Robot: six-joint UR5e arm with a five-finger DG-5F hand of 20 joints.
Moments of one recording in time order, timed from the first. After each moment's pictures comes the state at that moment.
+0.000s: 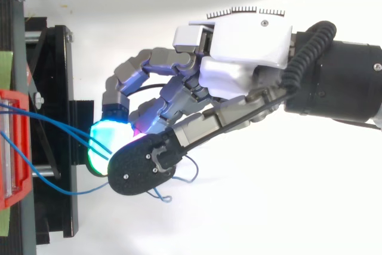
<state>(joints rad) 0.13 -2.30 -0.97 -3.28 -1.32 0.33</state>
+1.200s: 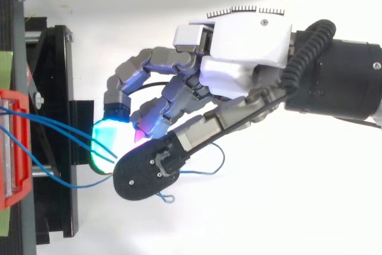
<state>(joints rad) 0.12 -2.30 -0.98 -3.28 -1.33 0.31</state>
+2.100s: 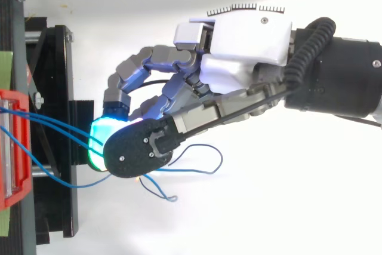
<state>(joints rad) 0.12 -2.31 -0.98 -3.28 -1.33 0.30</state>
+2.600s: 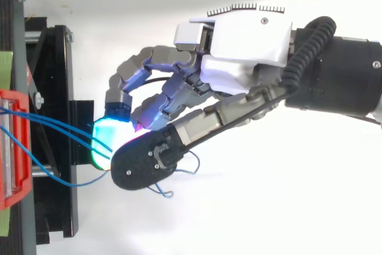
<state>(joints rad) 0.12 -2.30 -0.98 -3.28 -1.33 0.25</state>
